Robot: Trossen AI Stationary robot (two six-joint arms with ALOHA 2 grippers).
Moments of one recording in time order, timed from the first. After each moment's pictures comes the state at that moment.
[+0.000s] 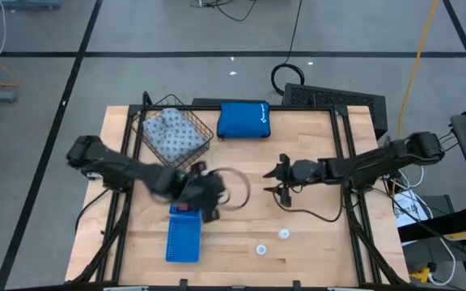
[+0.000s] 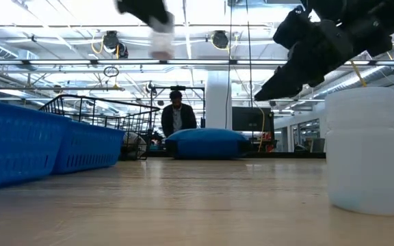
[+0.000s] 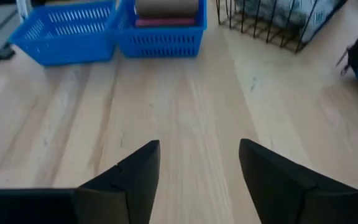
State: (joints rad) left arm -0.34 1.63 1.50 -0.88 -0.40 -0.46; right arm 0.10 1.24 0.50 0.24 0.07 0.15
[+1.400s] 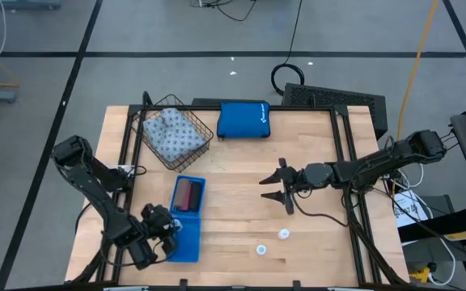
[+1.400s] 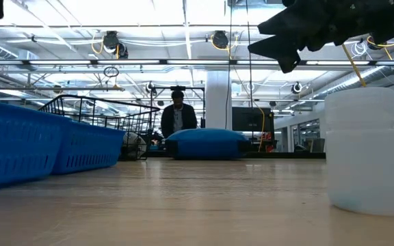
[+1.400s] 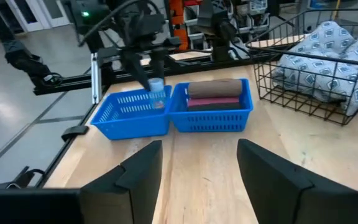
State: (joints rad) left arm -0.95 1.52 0.89 -0.78 -0.61 -1.65; right arm 0.21 1.19 0.50 0.48 0.08 0.23
